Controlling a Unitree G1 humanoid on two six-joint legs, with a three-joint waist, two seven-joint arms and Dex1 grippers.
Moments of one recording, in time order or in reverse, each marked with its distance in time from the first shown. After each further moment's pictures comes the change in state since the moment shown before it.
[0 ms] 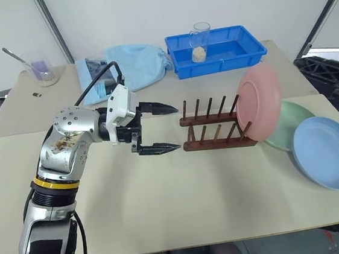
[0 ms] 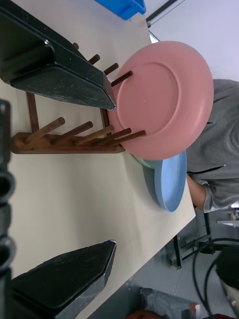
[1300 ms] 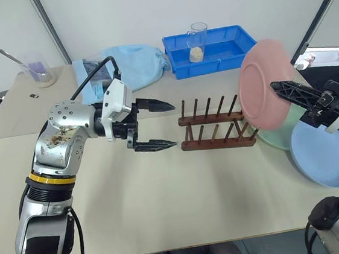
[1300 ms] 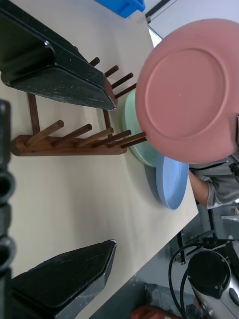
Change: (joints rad) left arm -0.046 0.021 0.002 0.042 -0.005 0.000 -0.037; right arm -0.063 0.408 -0.084 -0.172 -0.052 0.170 0.002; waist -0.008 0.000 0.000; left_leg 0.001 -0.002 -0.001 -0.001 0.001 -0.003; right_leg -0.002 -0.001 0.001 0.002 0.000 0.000
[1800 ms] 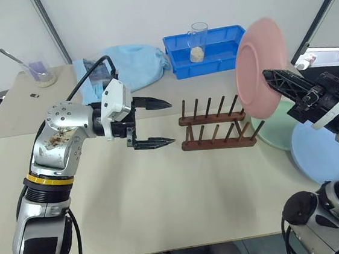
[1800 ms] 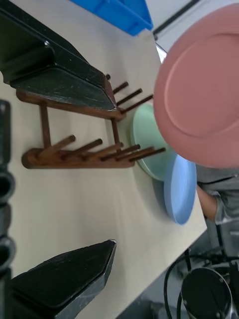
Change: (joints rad) left arm 0.008 0.014 0.000 0.005 0.015 -0.026 0.026; right arm -0.070 0.182 -0.023 -0.263 -0.219 0.001 0.080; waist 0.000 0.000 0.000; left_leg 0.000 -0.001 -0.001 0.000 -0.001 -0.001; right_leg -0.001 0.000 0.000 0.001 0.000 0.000
